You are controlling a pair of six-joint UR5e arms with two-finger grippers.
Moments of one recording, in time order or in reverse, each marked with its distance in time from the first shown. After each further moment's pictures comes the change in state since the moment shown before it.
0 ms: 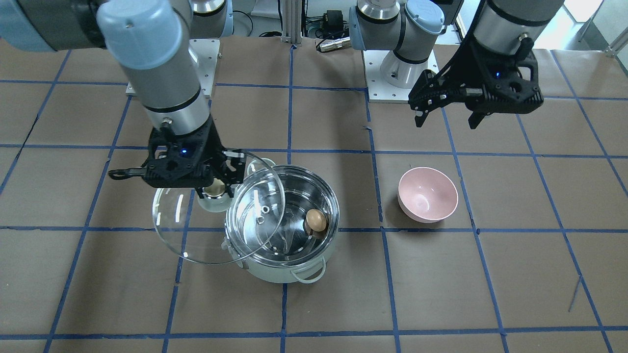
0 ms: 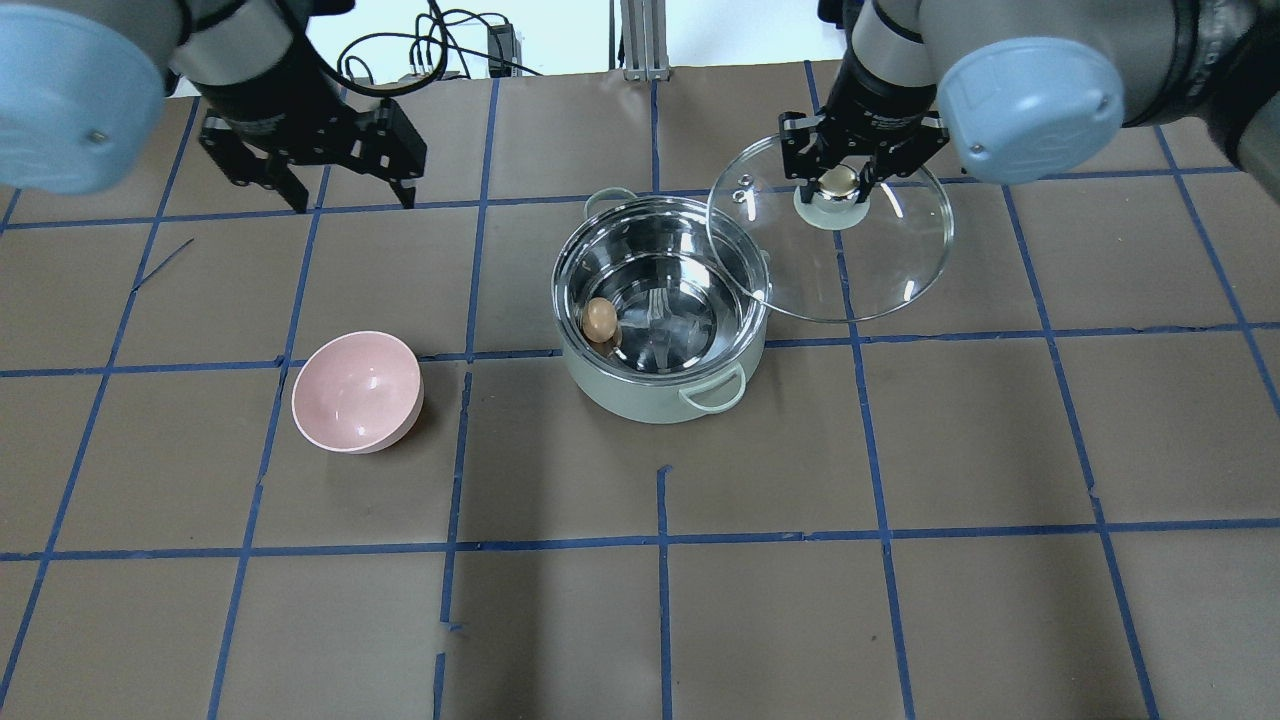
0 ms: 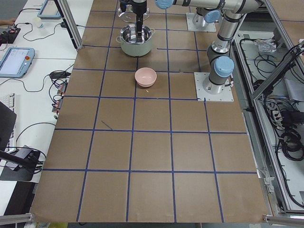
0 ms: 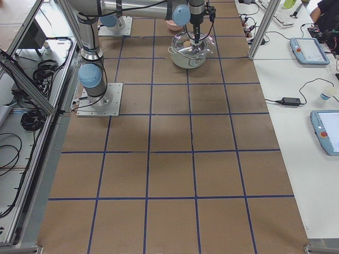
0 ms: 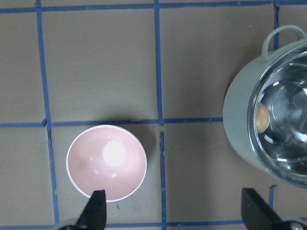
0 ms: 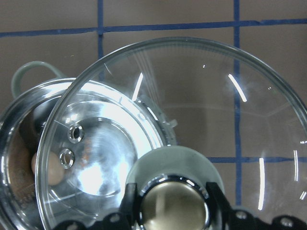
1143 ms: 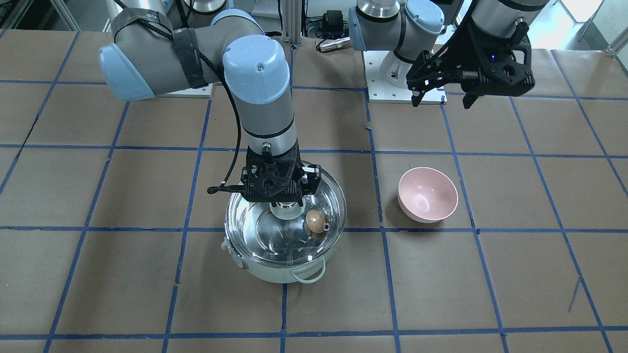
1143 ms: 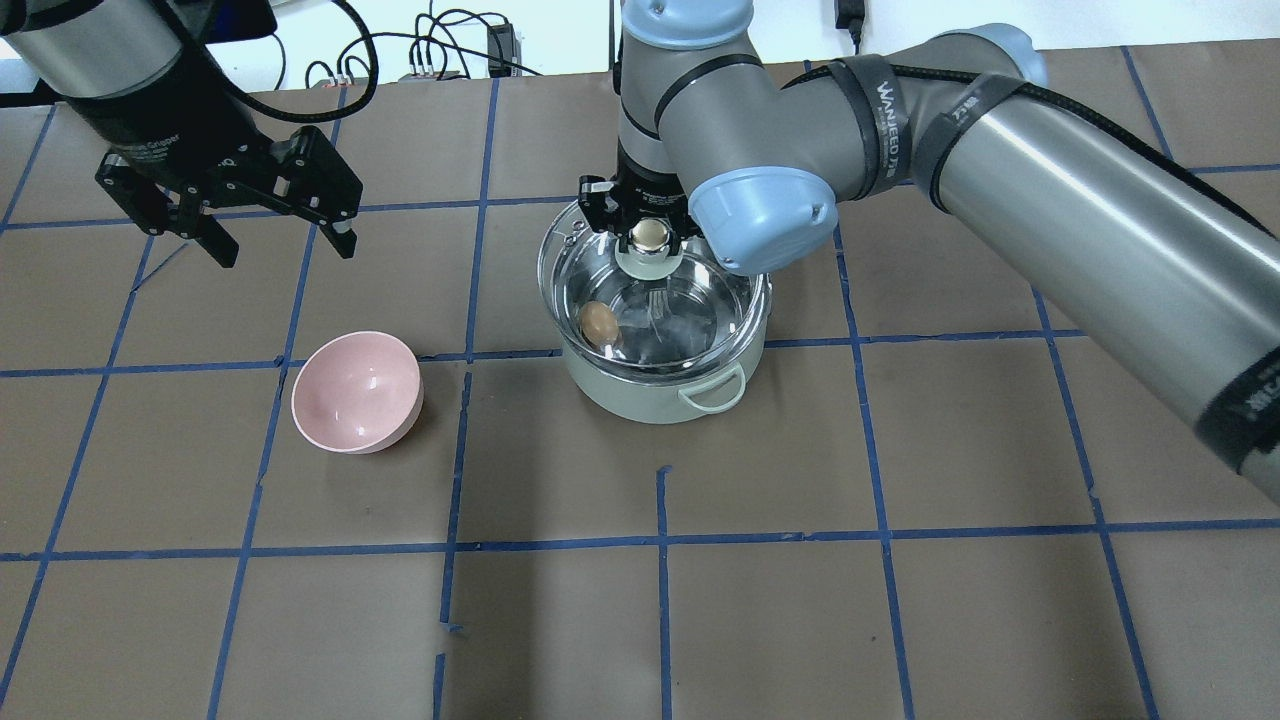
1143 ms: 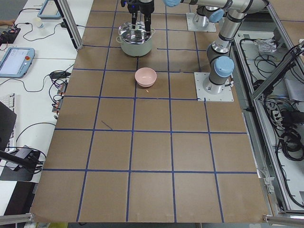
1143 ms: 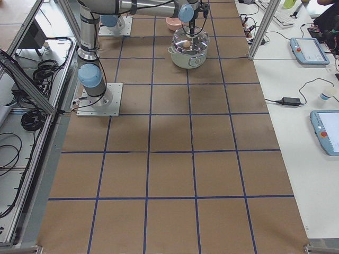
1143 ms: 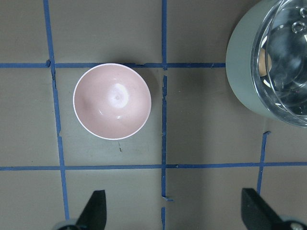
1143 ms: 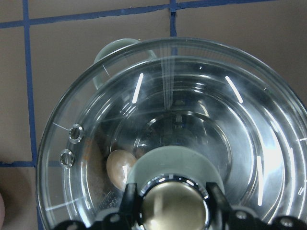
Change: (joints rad) left arm 0.009 0.049 -0.042 -0.064 -0.014 -0.001; right arm 0.160 0.132 -0.035 -0.090 0.013 0.197
